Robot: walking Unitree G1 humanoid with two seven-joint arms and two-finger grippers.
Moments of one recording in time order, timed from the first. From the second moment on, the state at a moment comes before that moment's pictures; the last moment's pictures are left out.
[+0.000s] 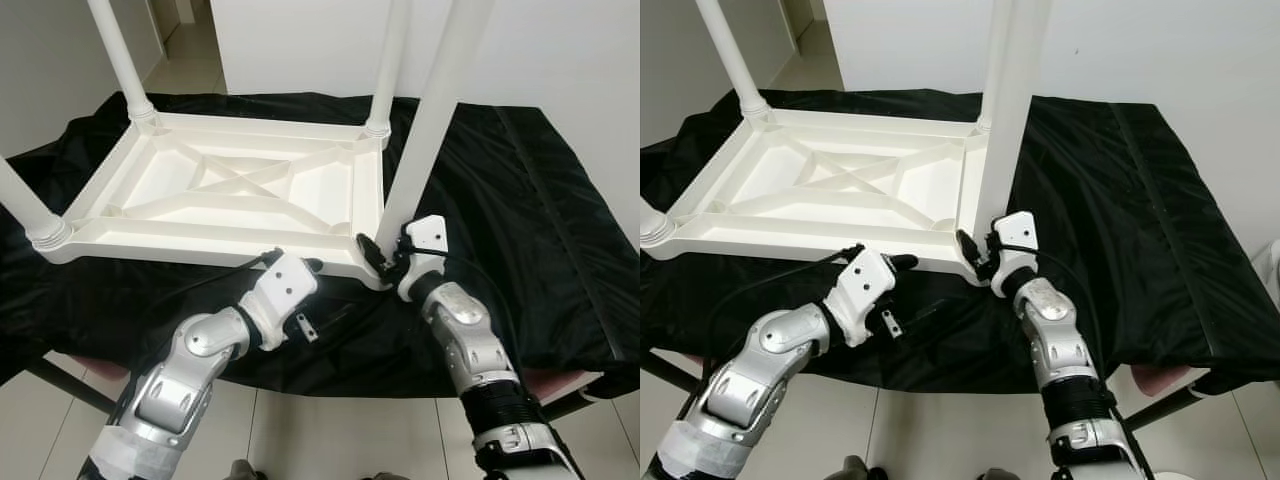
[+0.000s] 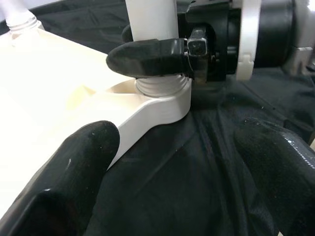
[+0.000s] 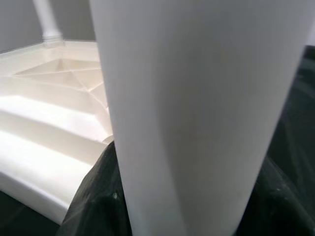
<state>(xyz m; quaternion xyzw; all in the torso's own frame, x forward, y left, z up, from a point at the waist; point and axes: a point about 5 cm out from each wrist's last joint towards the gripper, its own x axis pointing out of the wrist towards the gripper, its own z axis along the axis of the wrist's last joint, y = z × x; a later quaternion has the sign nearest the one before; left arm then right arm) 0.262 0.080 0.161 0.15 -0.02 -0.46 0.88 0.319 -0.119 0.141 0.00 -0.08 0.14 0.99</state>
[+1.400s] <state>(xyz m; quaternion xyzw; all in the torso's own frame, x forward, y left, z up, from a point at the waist) 0.255 0.079 0.169 0.15 -0.04 -0.45 0.88 0.345 -0.139 0.151 -0.12 -0.06 0.41 0.90</state>
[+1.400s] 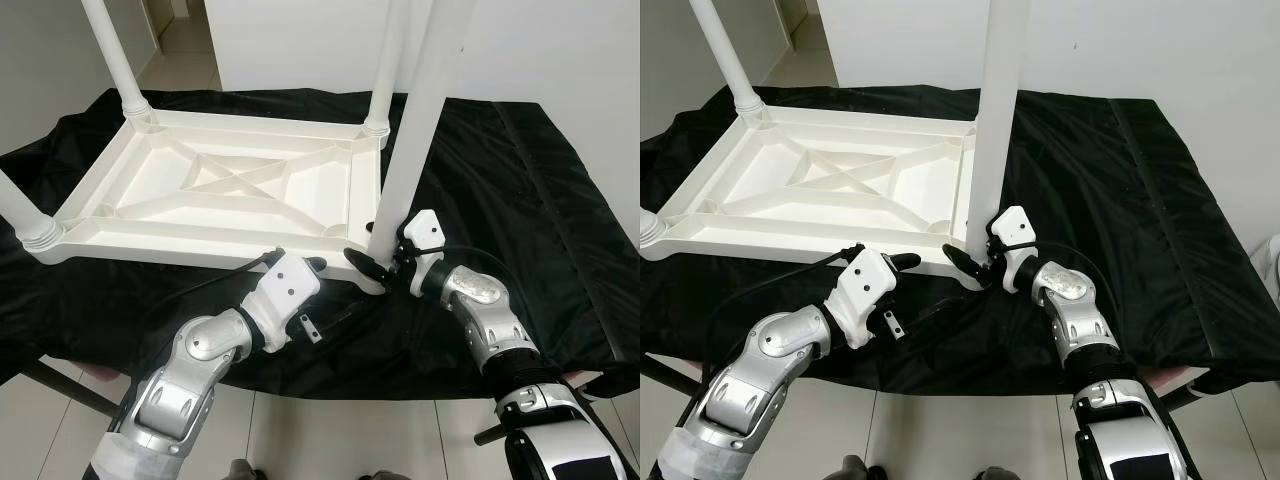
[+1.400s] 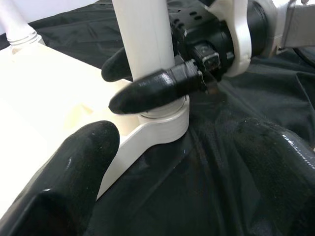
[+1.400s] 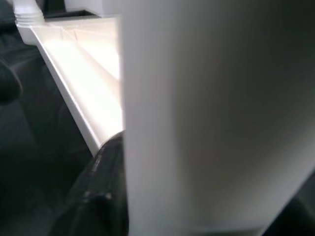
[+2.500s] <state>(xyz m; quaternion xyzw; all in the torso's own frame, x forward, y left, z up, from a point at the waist) 0.254 0.078 0.166 0.16 -0.04 -0.45 0.88 0.340 -0.112 0.147 -0.03 -0.06 0.12 0.99</state>
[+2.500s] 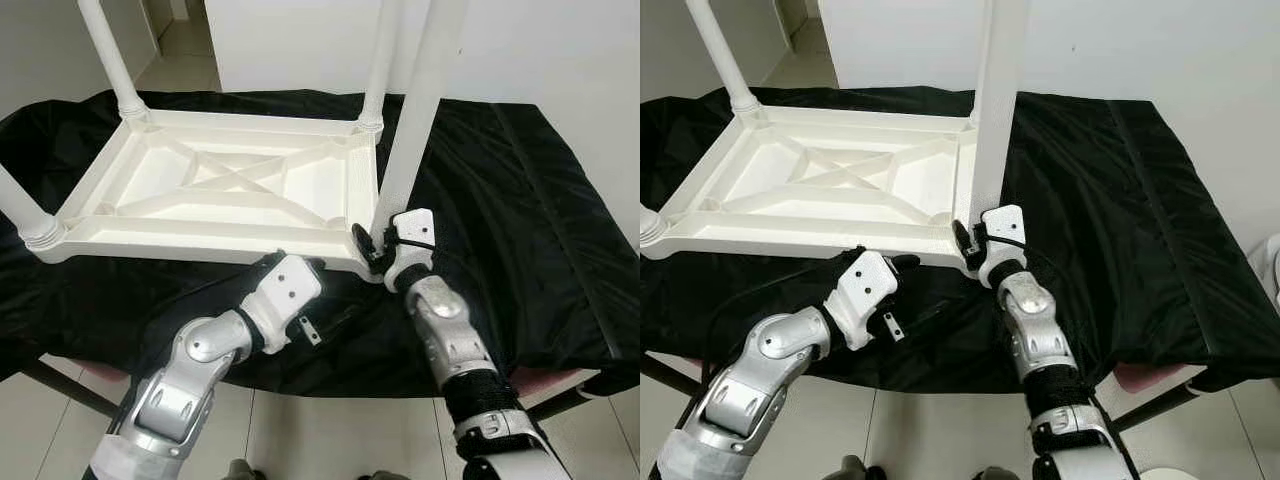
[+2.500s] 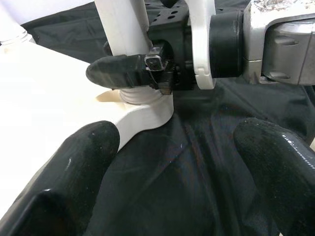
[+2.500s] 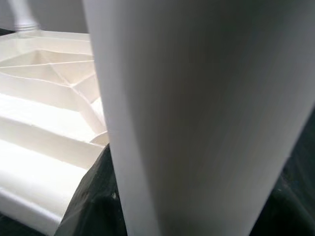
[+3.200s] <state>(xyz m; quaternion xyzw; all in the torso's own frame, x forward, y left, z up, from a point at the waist) 0.252 0.076 0.165 0.16 -0.04 -0.45 0.88 0.315 -0.124 0.155 0.01 -0.14 0.00 0.99</state>
